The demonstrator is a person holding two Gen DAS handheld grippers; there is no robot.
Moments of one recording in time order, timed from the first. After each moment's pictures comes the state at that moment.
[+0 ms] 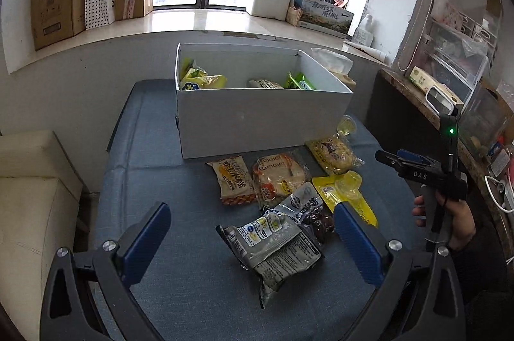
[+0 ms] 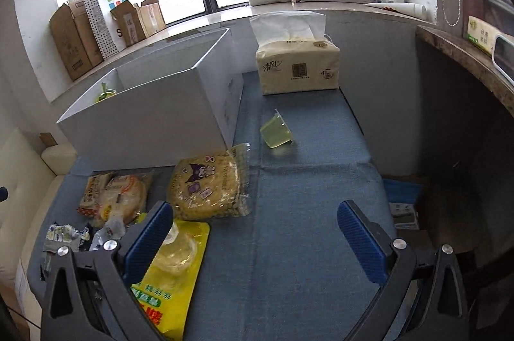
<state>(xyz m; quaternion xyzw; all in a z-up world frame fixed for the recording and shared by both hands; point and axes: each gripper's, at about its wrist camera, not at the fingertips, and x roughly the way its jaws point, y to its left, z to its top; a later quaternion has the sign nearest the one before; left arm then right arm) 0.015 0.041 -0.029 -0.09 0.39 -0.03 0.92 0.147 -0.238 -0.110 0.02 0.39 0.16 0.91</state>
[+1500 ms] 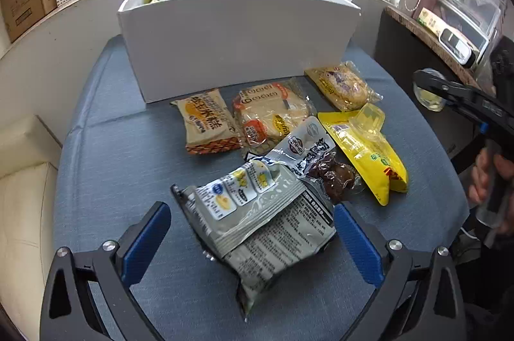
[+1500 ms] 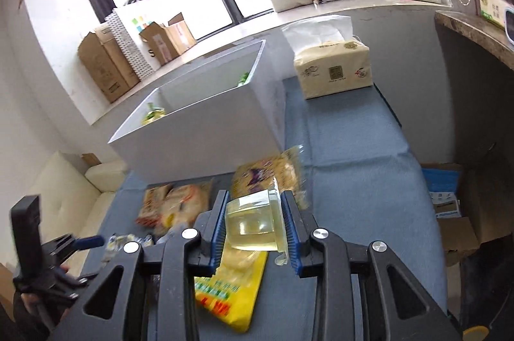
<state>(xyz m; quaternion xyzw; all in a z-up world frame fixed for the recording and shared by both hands) 0.050 -0.001 -0.106 -0.04 0.49 -0.04 0.87 0.109 -0.232 -0.085 0.11 0.38 0.25 0.88</state>
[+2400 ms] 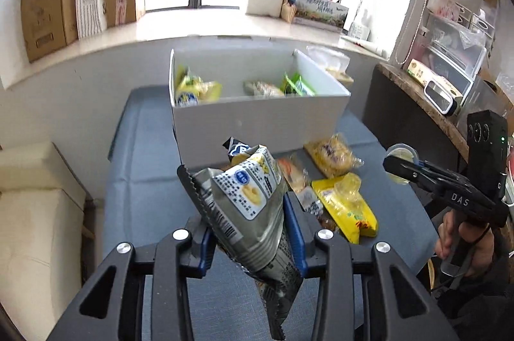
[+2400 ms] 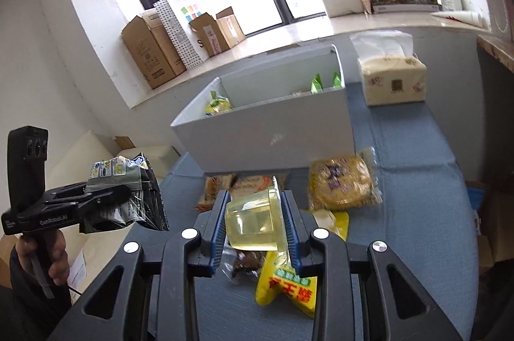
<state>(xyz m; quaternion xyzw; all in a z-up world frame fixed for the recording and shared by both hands) 0.028 0.043 0.002 -0.06 0.39 -0.04 0.92 0.080 -0.182 -0.052 0.08 0.36 0.33 0.87</state>
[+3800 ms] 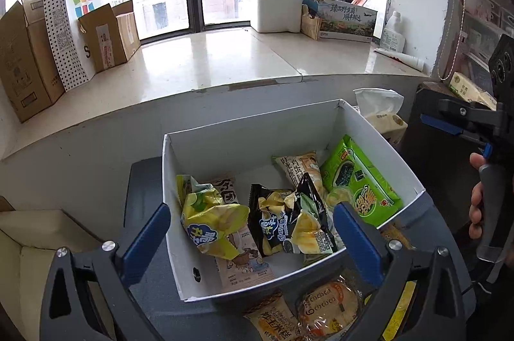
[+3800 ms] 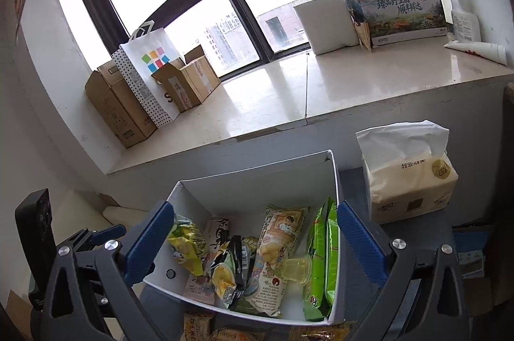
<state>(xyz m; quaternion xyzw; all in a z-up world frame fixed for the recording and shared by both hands) 0.217 0.057 0.019 0.00 0.39 0.00 0.92 0.268 -0.146 0.015 0.13 0.34 0.29 0.88</state>
